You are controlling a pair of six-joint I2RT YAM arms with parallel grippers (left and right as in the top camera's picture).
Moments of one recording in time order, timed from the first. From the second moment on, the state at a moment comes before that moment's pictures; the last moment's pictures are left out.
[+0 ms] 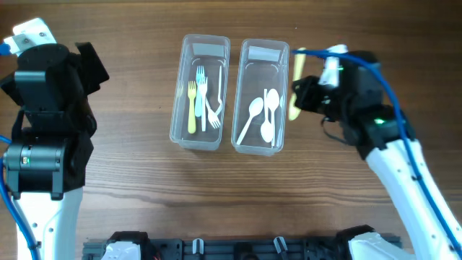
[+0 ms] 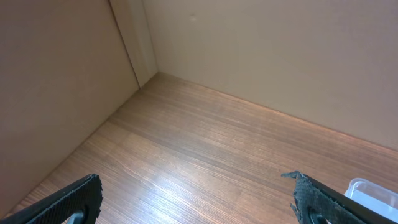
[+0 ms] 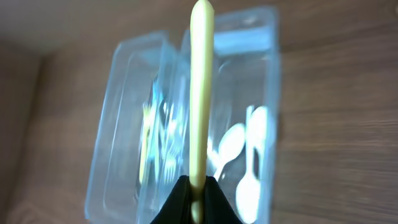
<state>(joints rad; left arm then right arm) -0.05 1.14 1.45 -0.78 -0.55 -0.19 0.27 1.29 1.12 -0.60 -0.24 0.49</state>
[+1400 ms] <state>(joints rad) -0.05 1.14 1.45 -0.78 -0.55 -0.19 0.23 1.31 1.12 -0.55 0.42 -0.19</state>
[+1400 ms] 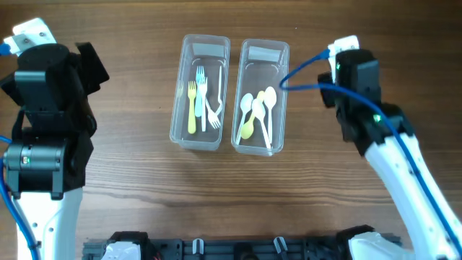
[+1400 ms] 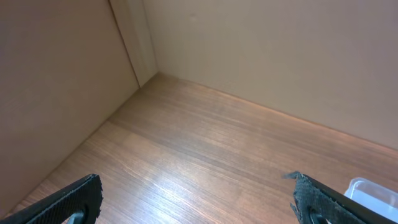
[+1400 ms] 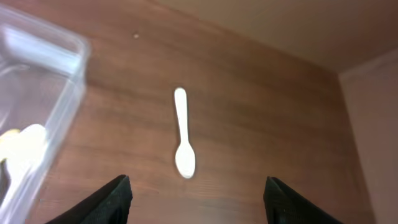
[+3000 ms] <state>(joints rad) -0.05 1.14 1.45 -0.78 -0.55 -0.19 -0.13 1.54 1.13 -0.24 -0.18 -0.11</state>
